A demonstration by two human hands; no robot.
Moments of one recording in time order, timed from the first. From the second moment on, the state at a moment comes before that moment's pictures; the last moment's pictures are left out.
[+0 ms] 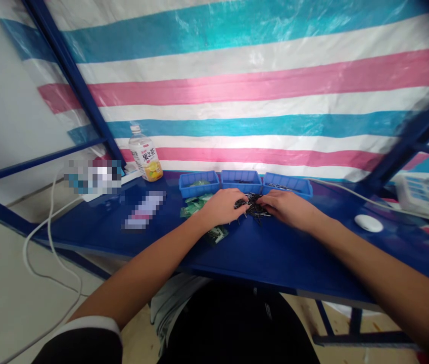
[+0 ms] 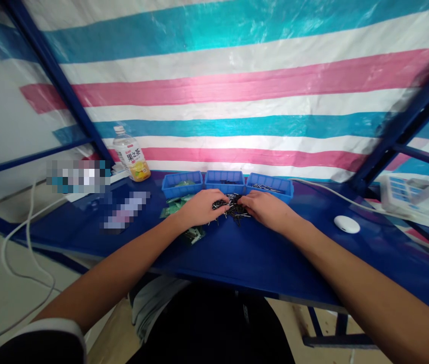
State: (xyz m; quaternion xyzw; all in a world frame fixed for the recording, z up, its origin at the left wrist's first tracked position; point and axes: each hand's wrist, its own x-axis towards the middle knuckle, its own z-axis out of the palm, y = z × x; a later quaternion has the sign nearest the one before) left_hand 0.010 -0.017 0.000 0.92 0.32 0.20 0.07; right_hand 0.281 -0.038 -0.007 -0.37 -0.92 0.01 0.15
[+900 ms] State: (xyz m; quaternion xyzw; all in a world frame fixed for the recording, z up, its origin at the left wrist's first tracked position) left_hand 0.015 -0.022 0.002 0.90 0.31 0.28 0.11; right_hand 0.252 -0.048 -0.007 -0.43 -0.79 0.10 0.43
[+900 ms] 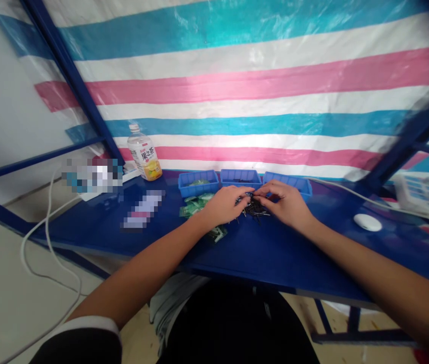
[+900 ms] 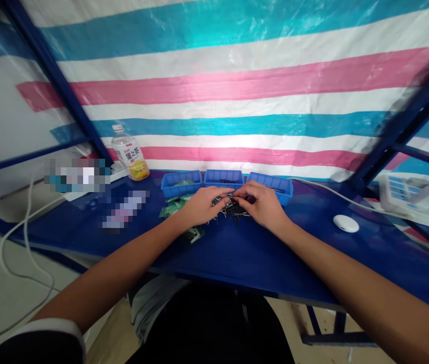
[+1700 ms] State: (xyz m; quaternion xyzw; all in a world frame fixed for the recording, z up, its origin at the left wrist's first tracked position) left_hand 0.015 -0.021 0.010 0.82 0.33 0.39 0.25; right_hand 0.246 -0.056 -0.008 -0.43 -0.79 0.13 0.42
